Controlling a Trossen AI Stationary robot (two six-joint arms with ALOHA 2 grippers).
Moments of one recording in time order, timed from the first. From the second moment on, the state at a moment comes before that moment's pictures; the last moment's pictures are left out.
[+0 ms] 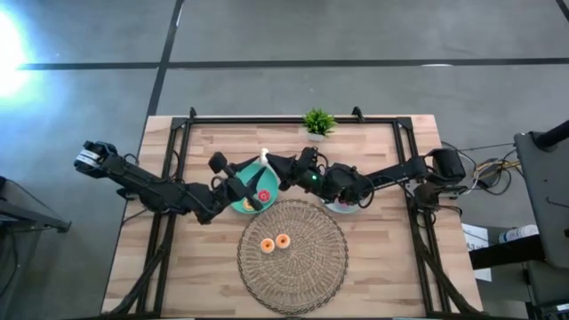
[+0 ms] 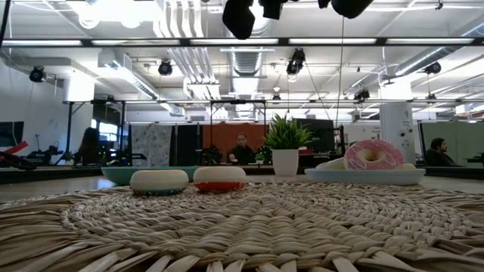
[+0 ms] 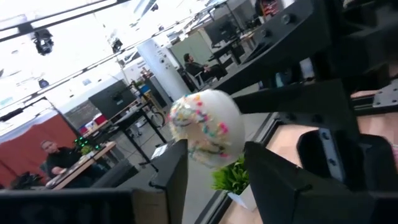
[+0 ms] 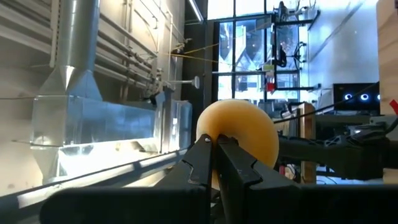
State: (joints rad) left arm -0.36 1.25 0.83 0.58 -1.12 0.64; right arm 0.11 1.77 1.14 0.97 0.52 1.53
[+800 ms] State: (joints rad) left arm -0.35 1.24 0.83 0.58 -1.15 0.65; right arm 0.11 1.76 1.09 0.98 0.52 1.49
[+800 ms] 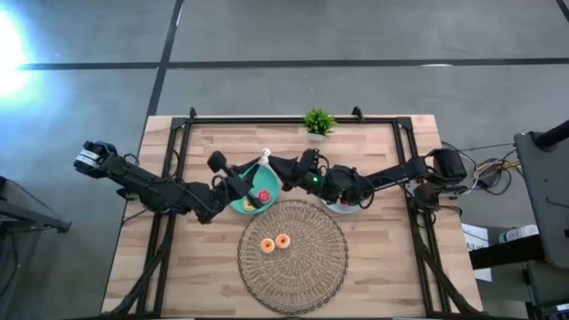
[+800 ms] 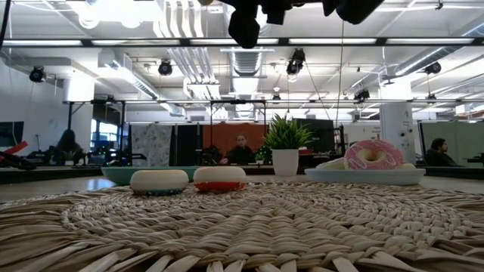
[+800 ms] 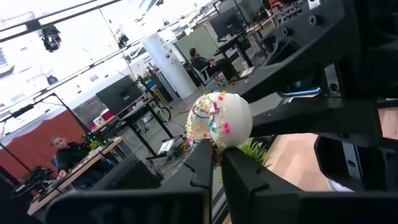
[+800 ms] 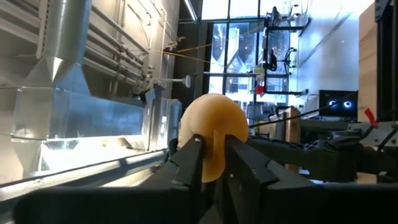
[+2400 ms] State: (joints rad) left arm -0.05 1.41 0.67 -0.55 -0.34 -0.17; right arm 0.11 1.27 0.72 0.70 0.61 1.25
